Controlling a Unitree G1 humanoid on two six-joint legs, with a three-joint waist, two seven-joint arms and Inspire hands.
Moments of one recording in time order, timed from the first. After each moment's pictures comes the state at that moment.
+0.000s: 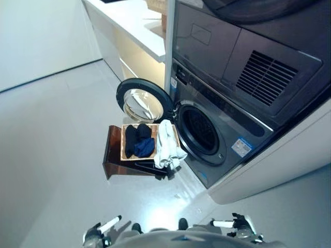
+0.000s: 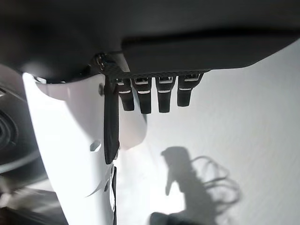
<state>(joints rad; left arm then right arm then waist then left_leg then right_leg) -0.14 0.20 0.04 1.46 -0.41 -0.12 0.18 -0.15 -0.23 0.16 1.46 0.05 -0.07 -0.32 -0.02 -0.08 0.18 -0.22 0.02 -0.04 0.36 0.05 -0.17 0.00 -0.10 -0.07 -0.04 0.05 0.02</state>
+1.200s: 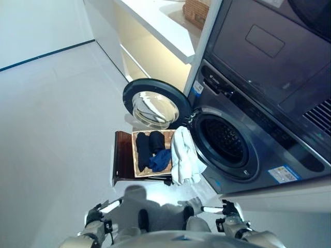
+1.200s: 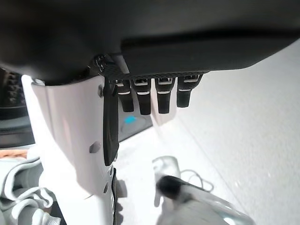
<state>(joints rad) -0.12 0.20 -0.04 1.45 -0.40 -0.11 0.22 -0.17 -0.17 0.17 1.42 0.07 -0.06 -0.34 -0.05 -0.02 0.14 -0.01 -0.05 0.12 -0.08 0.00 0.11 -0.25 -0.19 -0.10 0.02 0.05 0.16</state>
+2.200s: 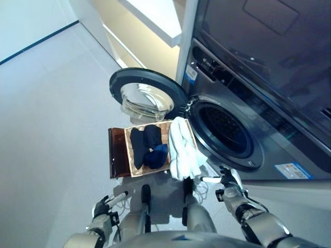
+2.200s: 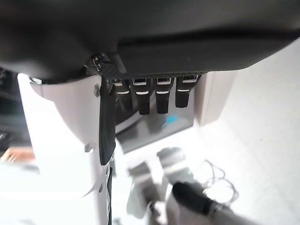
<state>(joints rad) -0.16 0.16 -0.05 1.41 -0.44 -0.15 0.22 -0.35 -0.22 0.29 1.27 0.07 -0.07 -0.35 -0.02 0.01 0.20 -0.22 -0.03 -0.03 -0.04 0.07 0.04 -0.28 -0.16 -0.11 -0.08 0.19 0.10</state>
